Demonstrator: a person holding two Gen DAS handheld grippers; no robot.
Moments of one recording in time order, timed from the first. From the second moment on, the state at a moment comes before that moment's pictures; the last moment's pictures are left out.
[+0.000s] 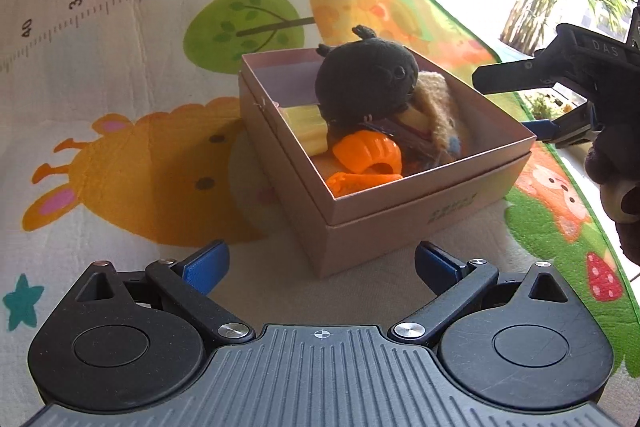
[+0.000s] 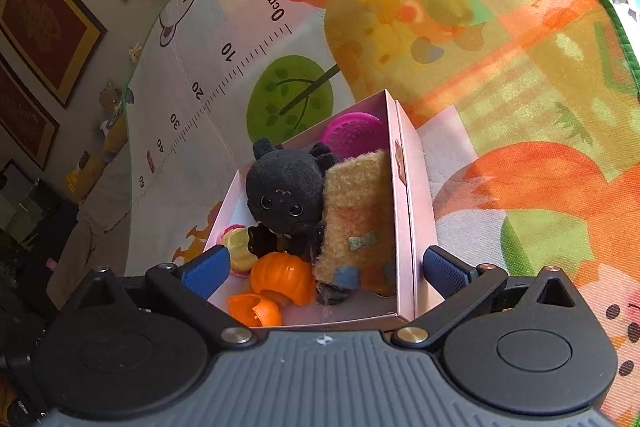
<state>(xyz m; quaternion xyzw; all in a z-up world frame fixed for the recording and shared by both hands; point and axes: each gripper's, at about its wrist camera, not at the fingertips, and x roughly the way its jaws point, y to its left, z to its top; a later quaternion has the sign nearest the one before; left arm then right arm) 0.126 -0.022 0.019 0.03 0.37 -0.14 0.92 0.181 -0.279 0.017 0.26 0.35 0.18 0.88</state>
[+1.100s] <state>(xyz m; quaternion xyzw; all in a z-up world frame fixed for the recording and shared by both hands) 0.060 -0.029 -0.009 0.01 0.34 0.01 0.94 0.065 -0.196 -0.029 -0.01 0.34 0.04 0.94</state>
